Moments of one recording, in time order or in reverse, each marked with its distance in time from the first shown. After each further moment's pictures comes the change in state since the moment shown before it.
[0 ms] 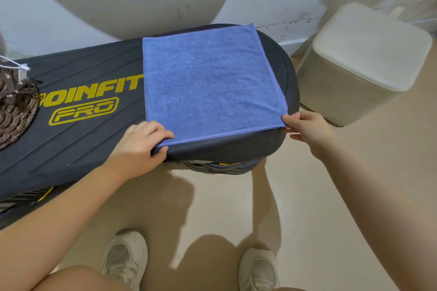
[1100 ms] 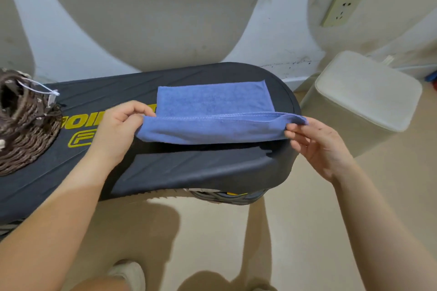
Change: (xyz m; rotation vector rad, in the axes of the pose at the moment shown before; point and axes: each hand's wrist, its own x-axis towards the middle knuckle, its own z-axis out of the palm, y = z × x) left_hand 0.035 -0.002 -0.084 -0.775 0.425 -0.432; right_hand -0.024 -0.049 0.000 0.529 -0.232 -0.213
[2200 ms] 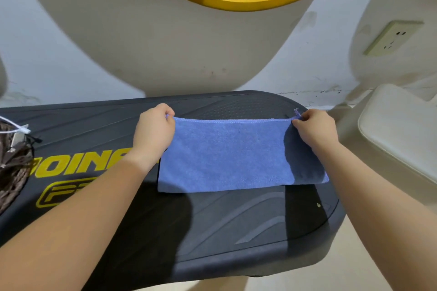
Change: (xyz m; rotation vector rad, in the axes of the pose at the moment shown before) left_hand 0.150 -0.068 0.049 0.504 0.067 -0.175; right_hand 0.191 -0.013 0.069 -1.235 0.469 0.001
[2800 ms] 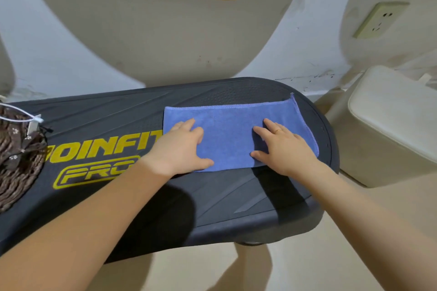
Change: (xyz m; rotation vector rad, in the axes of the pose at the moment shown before) left_hand -0.070 0.023 -0.009 0.410 -0.510 0.350; right_hand -0.097 0.004 0.010 -0.504 -0.345 -0.516
